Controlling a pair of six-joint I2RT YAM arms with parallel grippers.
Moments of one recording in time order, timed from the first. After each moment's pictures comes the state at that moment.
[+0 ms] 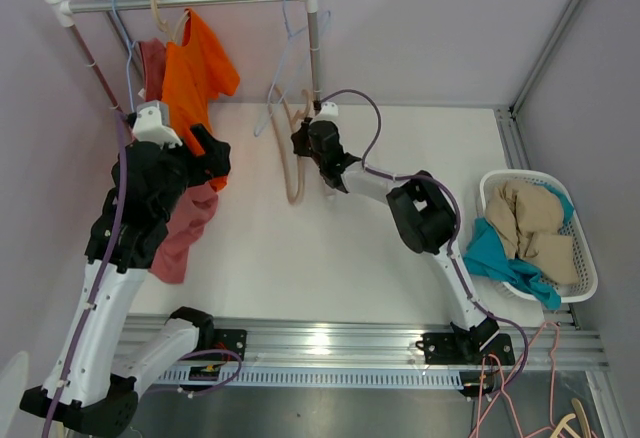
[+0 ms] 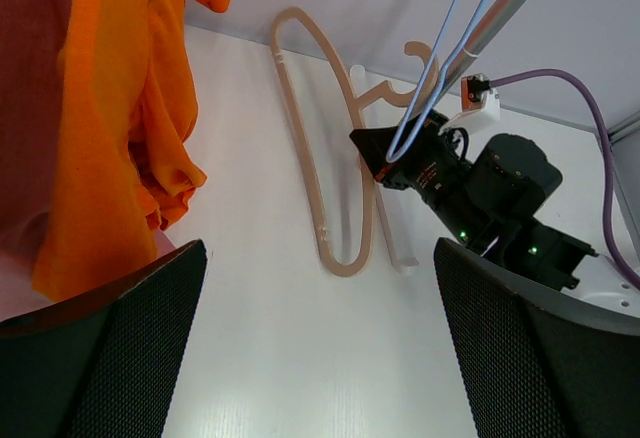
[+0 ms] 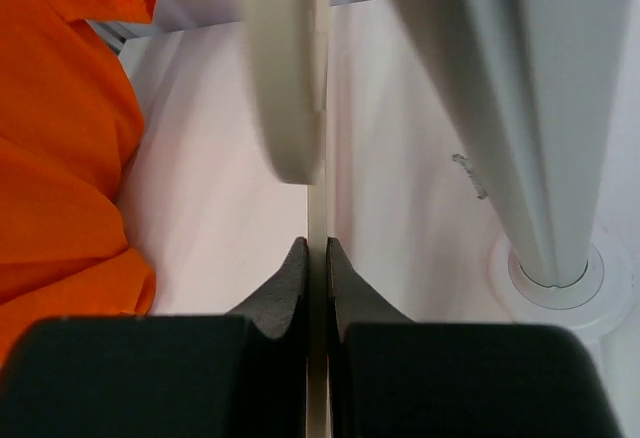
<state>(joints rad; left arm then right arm) -0.27 0.87 1.25 -0.61 -0.19 -0.38 0.69 2.39 1.81 0.35 0.21 0.56</state>
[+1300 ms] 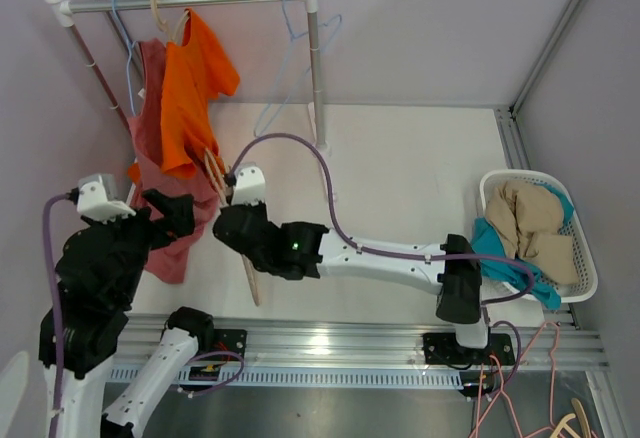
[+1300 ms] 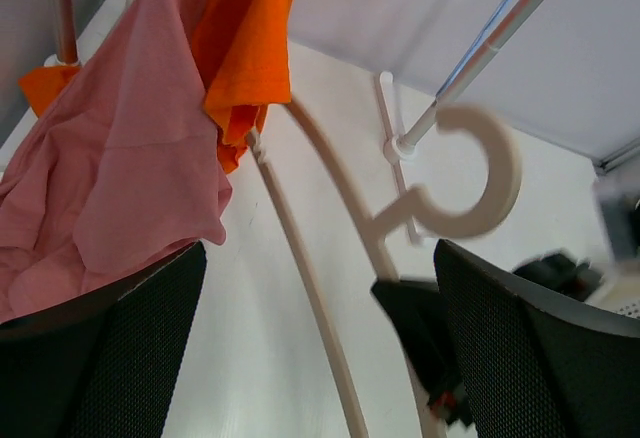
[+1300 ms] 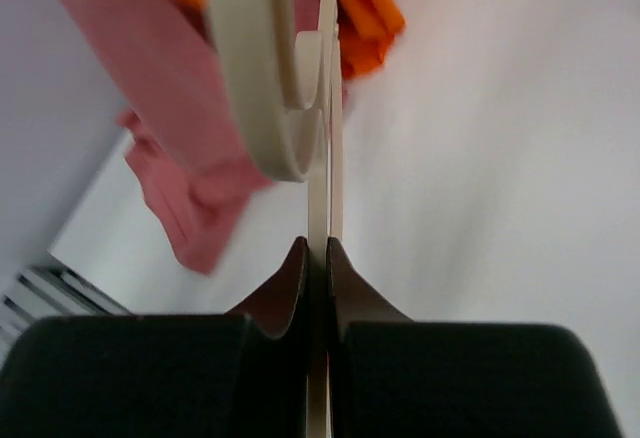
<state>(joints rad) -0.27 0.50 1.18 -0.88 -0.28 -0.42 1.38 1.92 1.78 -0.40 0.73 0.63</state>
